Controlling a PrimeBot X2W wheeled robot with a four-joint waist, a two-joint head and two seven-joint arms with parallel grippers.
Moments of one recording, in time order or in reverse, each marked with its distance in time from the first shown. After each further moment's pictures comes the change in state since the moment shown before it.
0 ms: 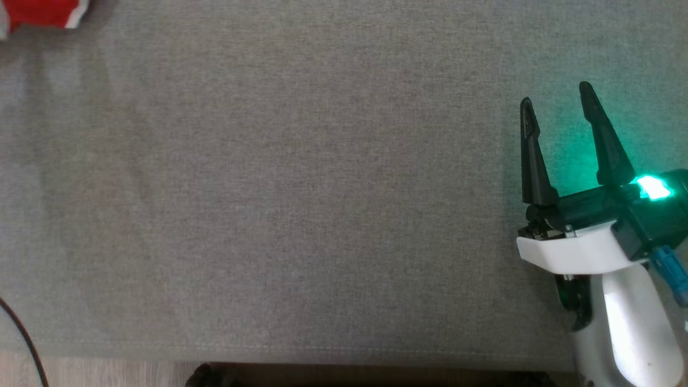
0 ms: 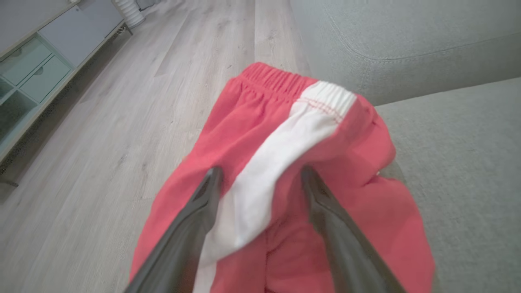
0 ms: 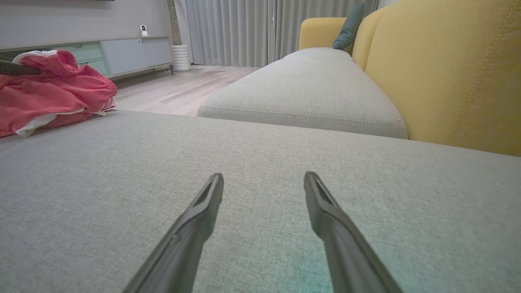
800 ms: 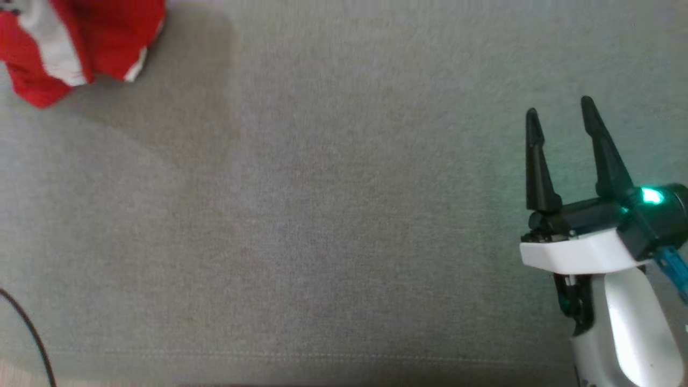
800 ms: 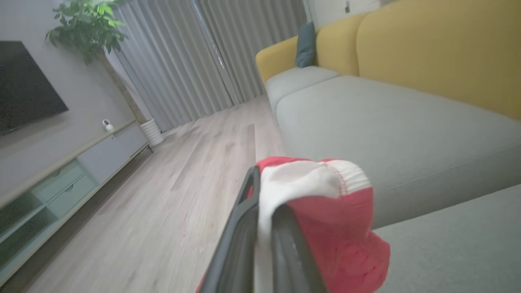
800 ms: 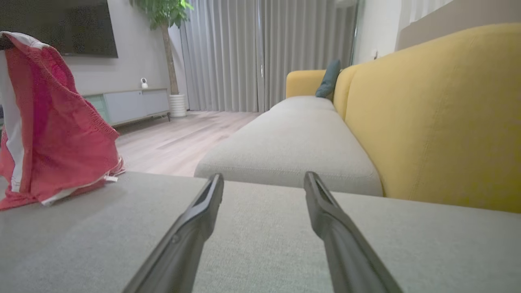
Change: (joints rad) left arm -0.075 -0.020 -0.120 0.033 -0.004 0.003 -0.227; right arm 0.008 0.000 -0.010 0.058 0.071 0.000 -0.005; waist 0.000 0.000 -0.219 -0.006
